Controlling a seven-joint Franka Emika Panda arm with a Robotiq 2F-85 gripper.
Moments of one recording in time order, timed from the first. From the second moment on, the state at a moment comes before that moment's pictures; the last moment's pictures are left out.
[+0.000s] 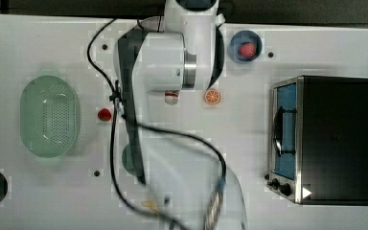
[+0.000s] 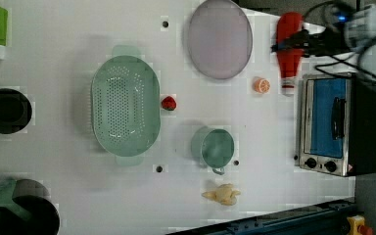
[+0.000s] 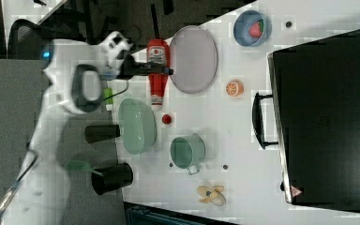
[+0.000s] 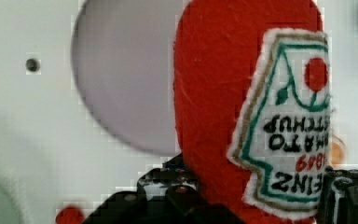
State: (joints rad) arm -0.10 0.49 0.14 -1.54 0.02 0.41 -0.62
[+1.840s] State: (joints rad) arm -0.16 0.35 0.07 -2.29 0.02 0.82 -0.62
